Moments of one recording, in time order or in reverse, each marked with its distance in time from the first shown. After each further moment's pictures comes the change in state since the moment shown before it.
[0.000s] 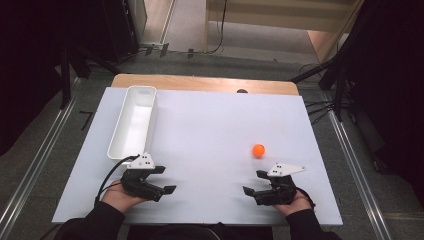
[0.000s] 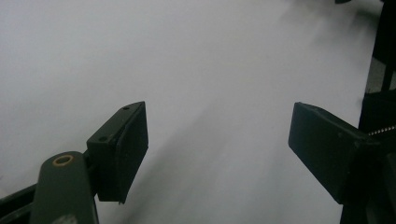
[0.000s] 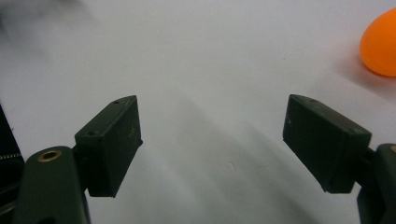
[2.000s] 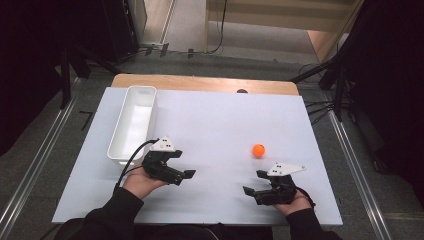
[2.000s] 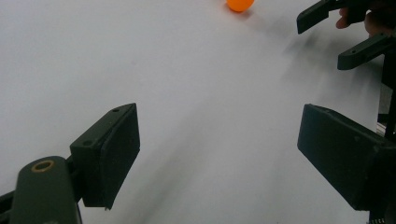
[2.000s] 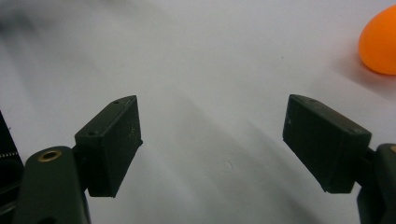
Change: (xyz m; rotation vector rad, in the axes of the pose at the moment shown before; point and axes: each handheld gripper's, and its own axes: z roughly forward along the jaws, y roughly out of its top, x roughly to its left) left arm 0.000 0.054 0.033 -0.035 0.003 0.002; right arm -0.001 0.000 0.000 0.007 -0.002 0.006
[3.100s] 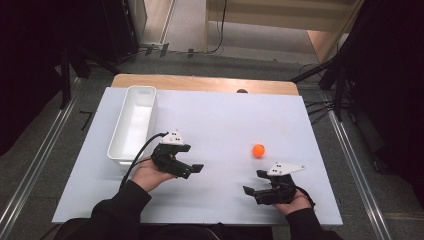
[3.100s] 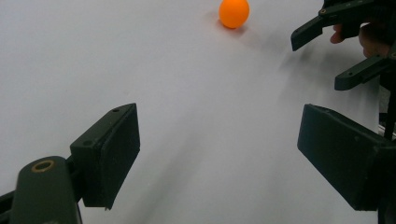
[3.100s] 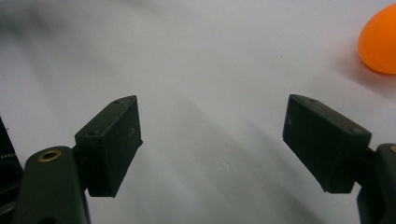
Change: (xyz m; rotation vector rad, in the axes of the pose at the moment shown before) left arm 0.002 0.022 0.015 -0.005 -0.028 0.039; right arm -0.002 0.000 0.002 0.000 0.000 -0.002
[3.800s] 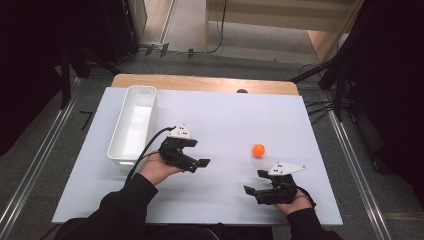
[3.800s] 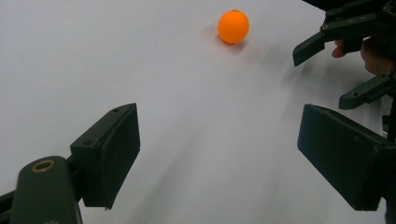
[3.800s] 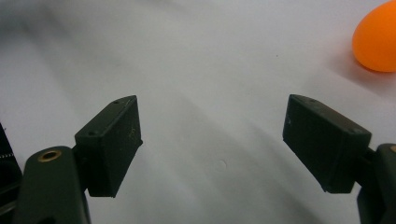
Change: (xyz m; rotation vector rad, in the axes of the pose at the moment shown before) left arm 0.005 0.018 0.017 -0.011 -0.020 0.006; right arm -0.001 -0.001 -0.001 -0.003 -0.007 0.006
